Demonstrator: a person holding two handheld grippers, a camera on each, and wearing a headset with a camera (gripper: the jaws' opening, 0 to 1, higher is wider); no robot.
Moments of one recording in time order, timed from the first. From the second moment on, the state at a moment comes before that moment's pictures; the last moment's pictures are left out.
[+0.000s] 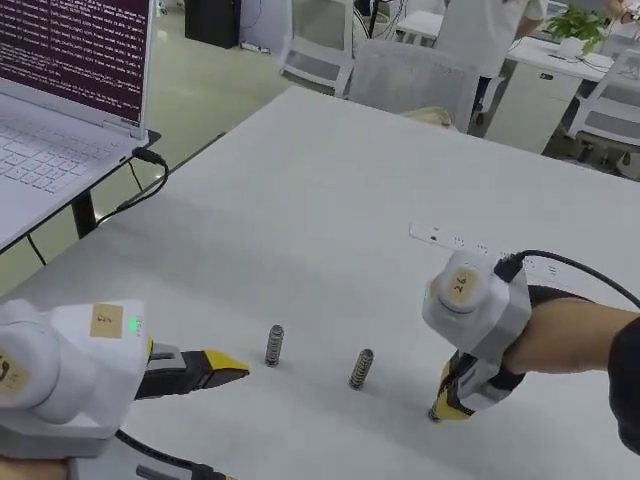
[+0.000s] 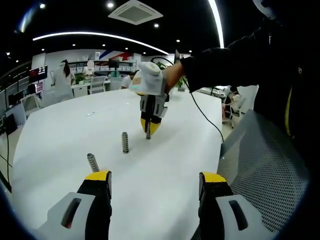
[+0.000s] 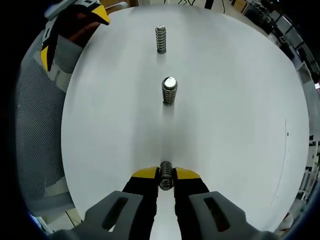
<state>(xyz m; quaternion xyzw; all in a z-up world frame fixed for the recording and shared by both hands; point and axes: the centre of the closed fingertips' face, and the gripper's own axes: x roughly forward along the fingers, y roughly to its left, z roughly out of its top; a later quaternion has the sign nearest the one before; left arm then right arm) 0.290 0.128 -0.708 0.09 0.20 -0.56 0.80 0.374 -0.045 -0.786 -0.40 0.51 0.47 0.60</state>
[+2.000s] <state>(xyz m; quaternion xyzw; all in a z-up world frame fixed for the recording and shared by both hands) 0.293 0.127 -0.710 0.08 0.21 -0.55 0.80 0.366 -0.047 -0.765 -0.22 0.39 0.43 0.78</state>
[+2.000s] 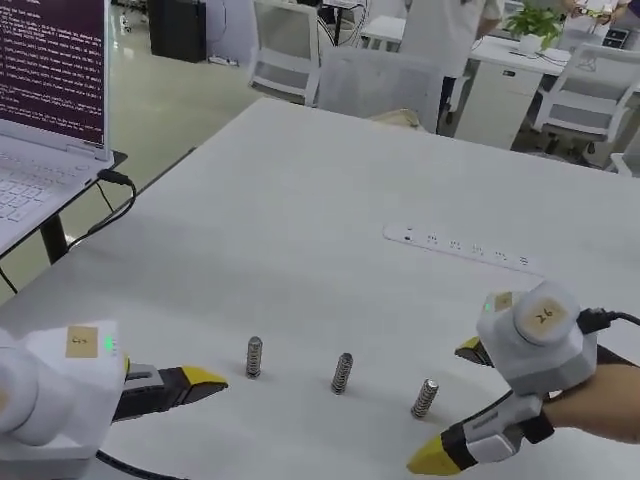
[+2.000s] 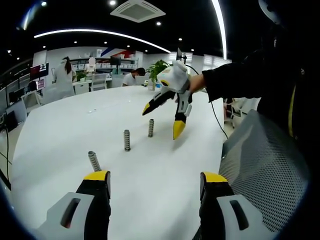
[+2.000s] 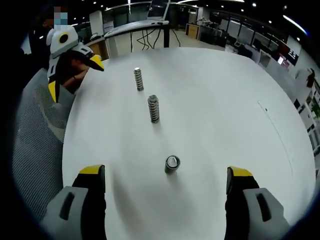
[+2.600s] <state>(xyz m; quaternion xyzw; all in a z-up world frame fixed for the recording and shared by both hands) 0.300 0.132 -0.708 0.08 0.21 -0.53 0.82 0.340 -0.042 -0.734 -0.16 0.31 0.41 0.84</state>
